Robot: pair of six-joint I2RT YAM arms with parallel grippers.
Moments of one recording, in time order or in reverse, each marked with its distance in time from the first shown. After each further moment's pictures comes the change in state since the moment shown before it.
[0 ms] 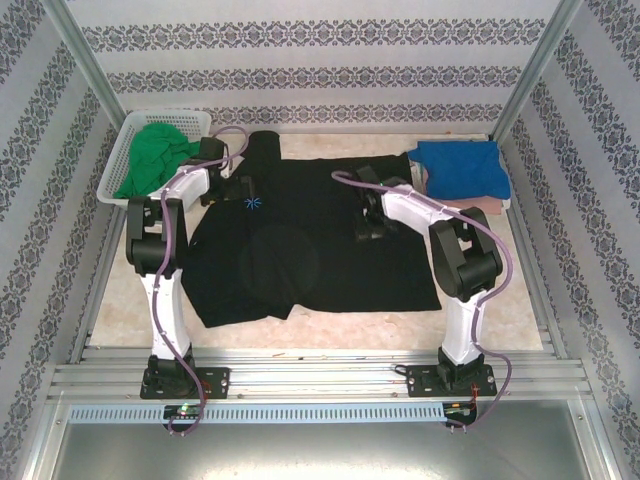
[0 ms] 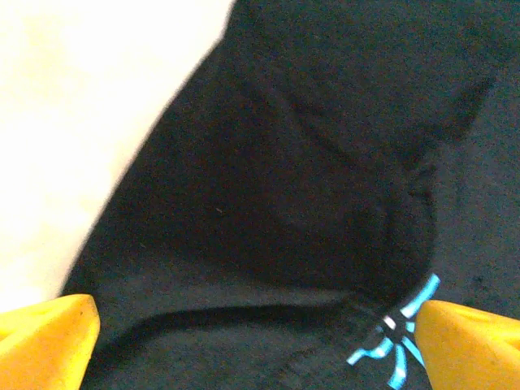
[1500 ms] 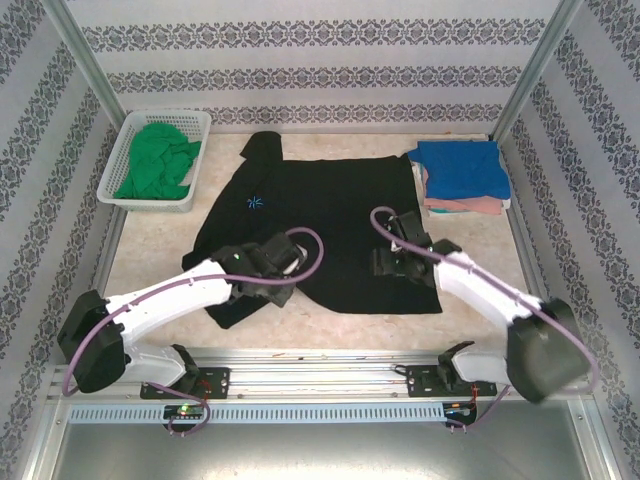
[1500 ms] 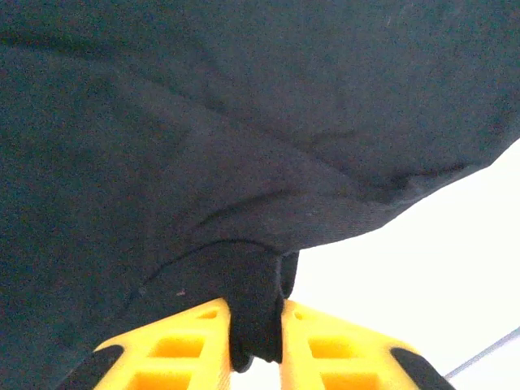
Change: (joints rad) left arm -0.781 -0.818 -0.658 -0.204 -0.173 -0.039; right arm 0.092 -0.756 -0.640 0.310 -0.056 0.029
